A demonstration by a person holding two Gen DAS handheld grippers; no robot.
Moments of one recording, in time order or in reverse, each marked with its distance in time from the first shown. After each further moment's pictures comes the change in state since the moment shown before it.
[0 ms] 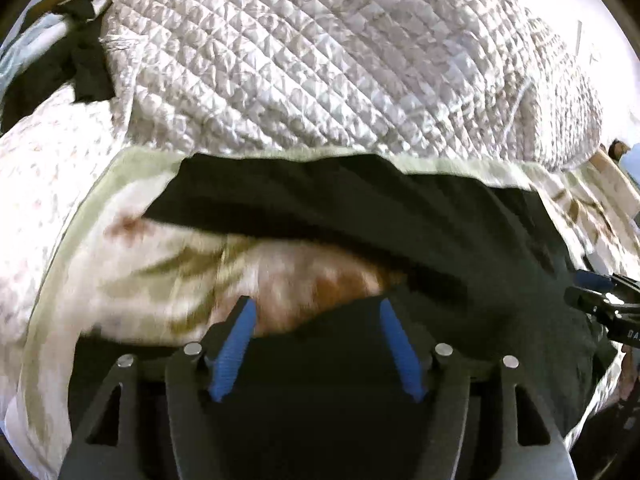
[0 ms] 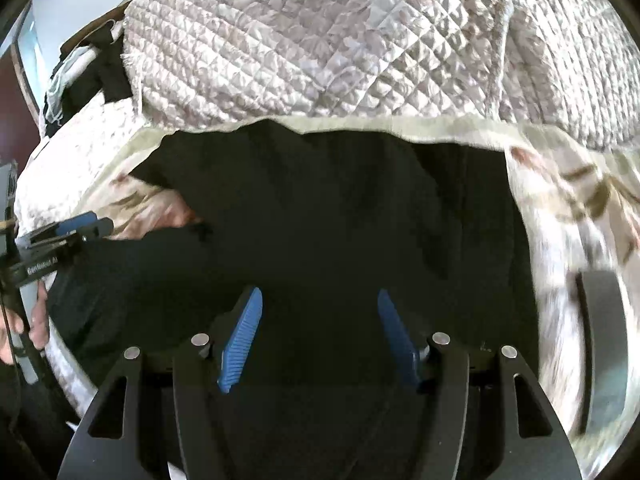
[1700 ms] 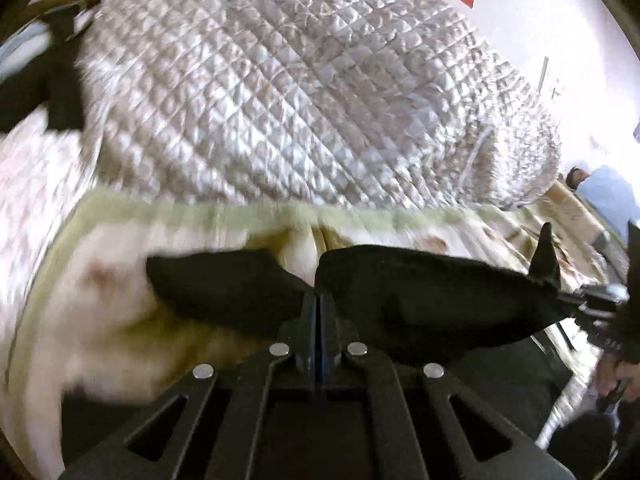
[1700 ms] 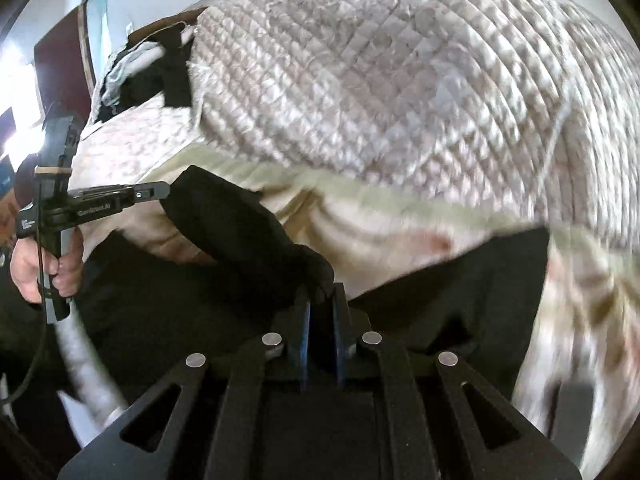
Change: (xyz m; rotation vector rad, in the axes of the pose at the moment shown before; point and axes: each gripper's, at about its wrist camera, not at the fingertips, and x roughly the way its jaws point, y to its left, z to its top) left arm -0.034 0.005 0.014 -0.021 -0.098 -0.179; right arm -0.044 0.029 0.018 -0.188 -0.105 0.111
